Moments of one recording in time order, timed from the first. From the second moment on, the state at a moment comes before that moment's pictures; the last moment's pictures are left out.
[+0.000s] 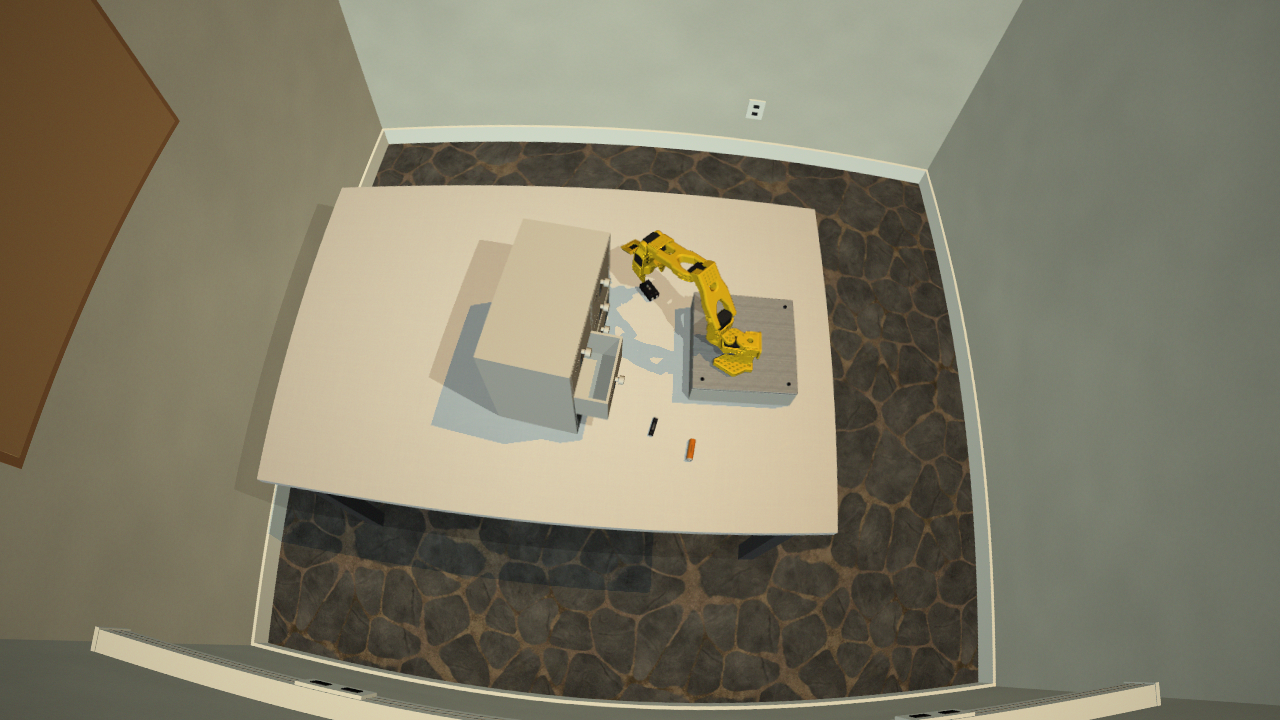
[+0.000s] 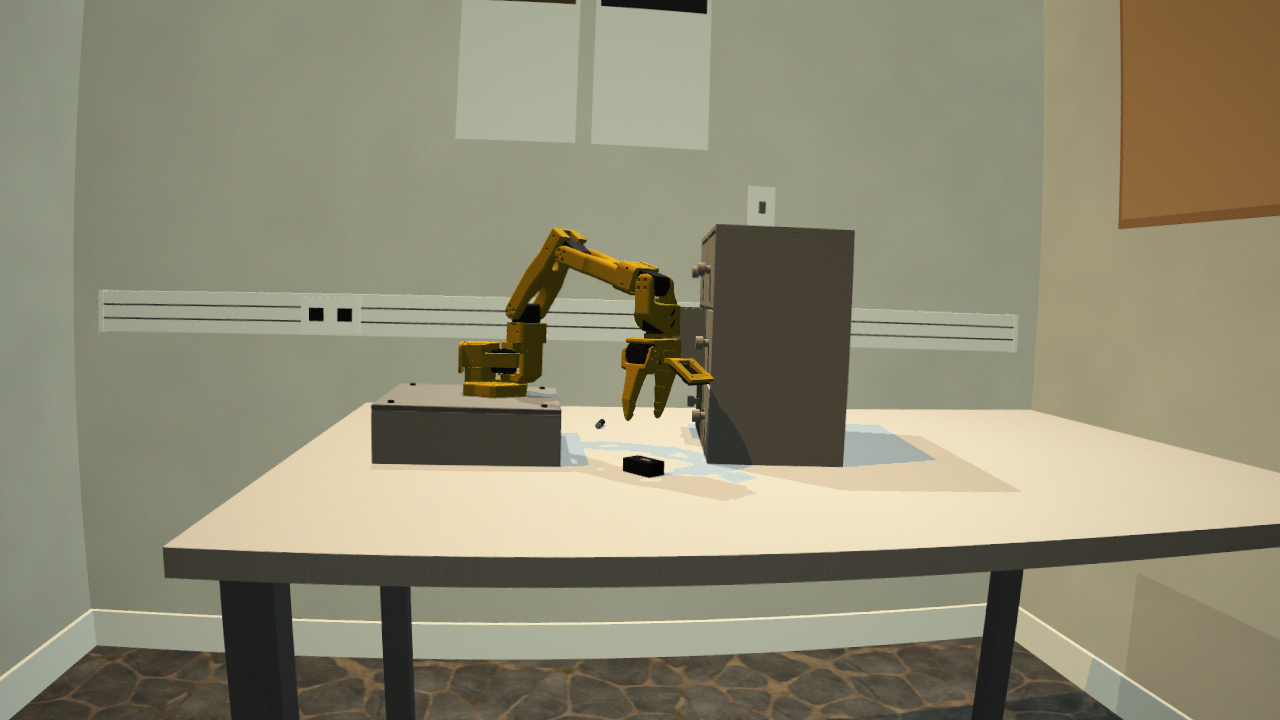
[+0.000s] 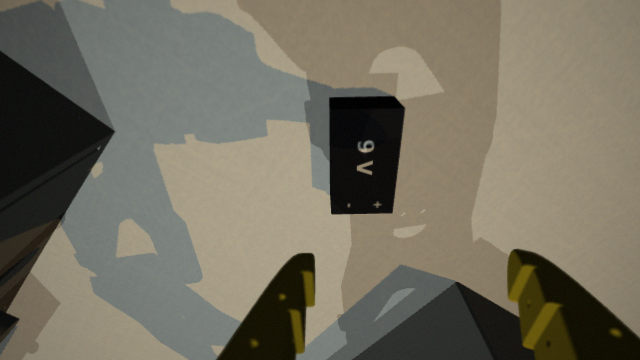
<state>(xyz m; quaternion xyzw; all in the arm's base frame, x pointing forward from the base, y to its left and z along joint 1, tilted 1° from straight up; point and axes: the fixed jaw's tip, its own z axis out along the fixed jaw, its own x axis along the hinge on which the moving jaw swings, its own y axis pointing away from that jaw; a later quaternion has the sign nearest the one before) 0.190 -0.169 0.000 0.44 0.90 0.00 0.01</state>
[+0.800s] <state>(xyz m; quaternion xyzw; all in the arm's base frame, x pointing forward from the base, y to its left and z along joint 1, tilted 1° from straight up) 0.190 -0.169 -0.015 0.44 0.90 0.00 0.01</state>
